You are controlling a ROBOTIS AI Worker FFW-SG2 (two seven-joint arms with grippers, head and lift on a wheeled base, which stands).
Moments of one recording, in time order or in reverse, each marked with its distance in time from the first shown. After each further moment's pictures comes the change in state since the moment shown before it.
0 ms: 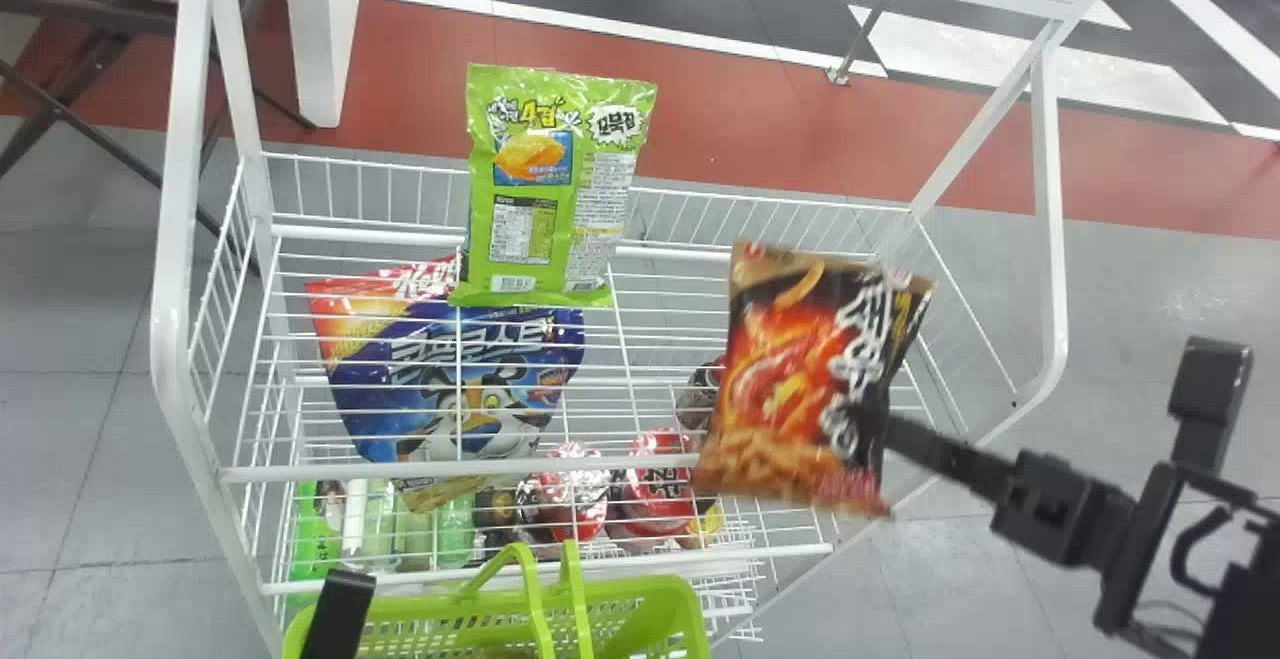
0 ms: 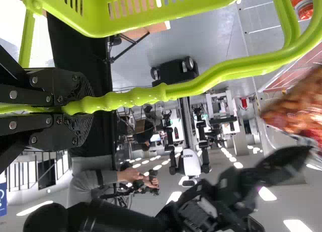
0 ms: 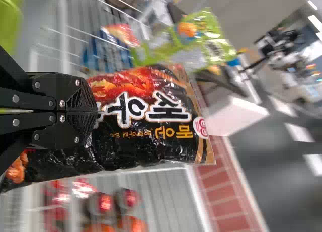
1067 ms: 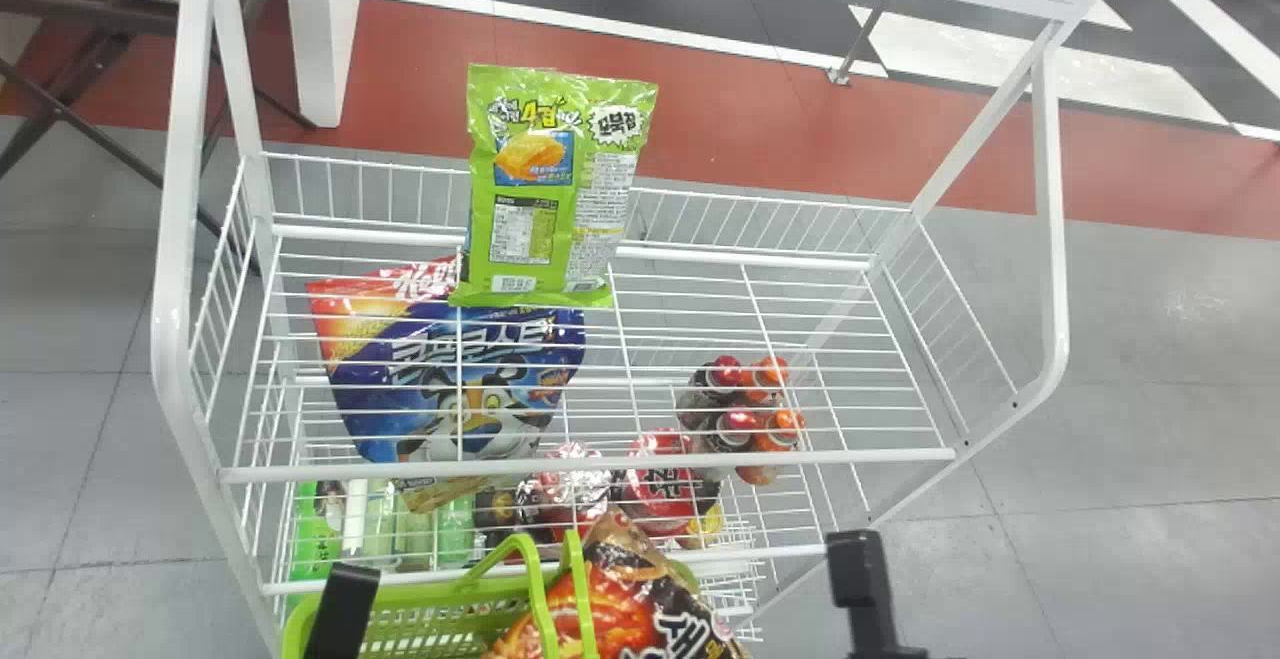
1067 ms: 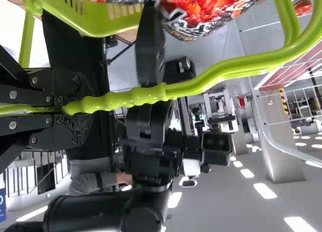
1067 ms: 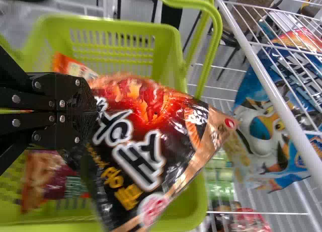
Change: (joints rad) left arm -0.003 0.000 -0.012 -0.002 -0.001 -0.015 0.009; right arm 0.146 -0.049 0.594 0.236 0.244 -0.230 -0.018
